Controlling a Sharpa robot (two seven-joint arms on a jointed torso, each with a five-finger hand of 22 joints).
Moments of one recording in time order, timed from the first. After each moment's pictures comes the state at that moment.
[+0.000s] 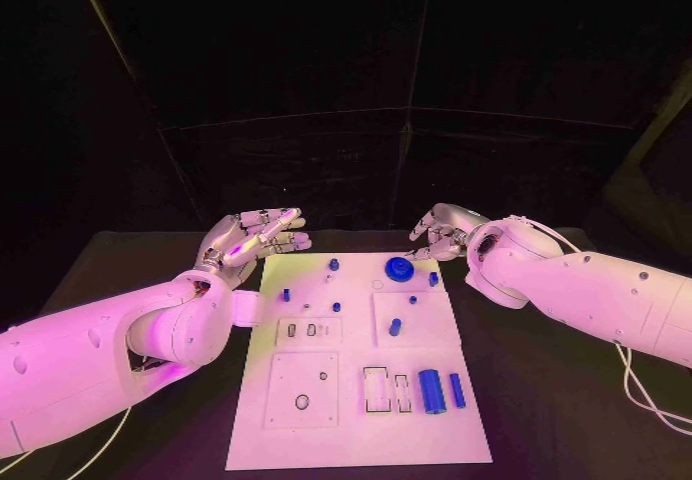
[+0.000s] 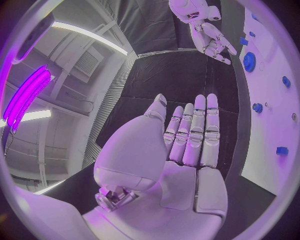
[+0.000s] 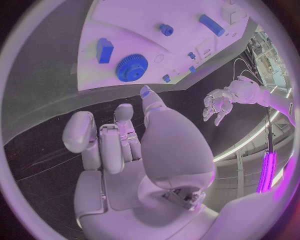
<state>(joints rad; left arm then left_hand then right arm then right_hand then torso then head) 1.18 -0.92 0.03 1.64 0.06 -0.40 0.53 1.43 0.07 -0.08 0.15 0.11 0.95 0.21 0.10 0.07 1.00 0.17 0.10 0.07 1.10 0.12 0.15 0.15 0.18 0.98 0.23 0.24 0.09 1.28 -0.68 0.03 1.29 -1.36 -0.28 -0.27 1.34 -0.10 0.00 0.14 0.26 0.91 0.15 0.10 0.07 1.26 0.06 1.01 0.94 1.47 -0.02 1.47 1.30 0.11 1.33 0.09 1.33 1.05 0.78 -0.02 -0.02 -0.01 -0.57</state>
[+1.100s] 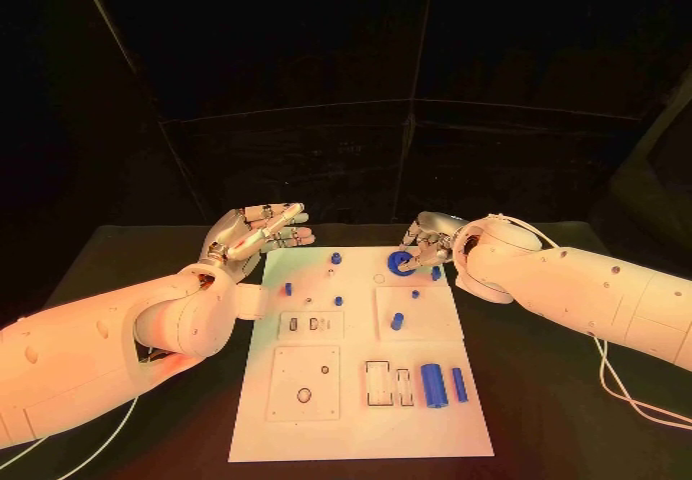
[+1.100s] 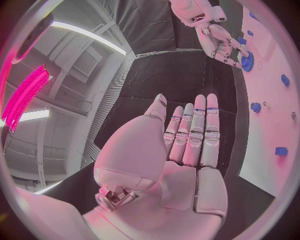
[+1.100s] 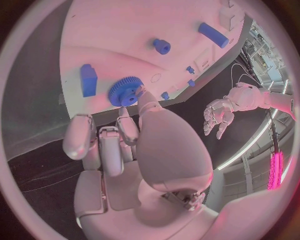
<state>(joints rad) 1.18 -0.90 0.03 1.62 0.06 -0.39 0.52 1.43 0.07 -0.08 0.15 0.11 0.95 0.21 0.09 0.07 1.00 0.17 0.10 0.07 1.10 0.12 0.14 0.15 0.18 0.98 0.23 0.24 0.09 1.27 -0.61 0.03 1.22 -1.37 -0.15 -0.28 1.42 -0.09 -0.02 0.15 0.25 0.90 0.16 0.10 0.07 1.34 0.07 1.24 1.21 1.47 -0.01 1.51 1.31 0.11 1.34 0.10 1.37 1.11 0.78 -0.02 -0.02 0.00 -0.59</state>
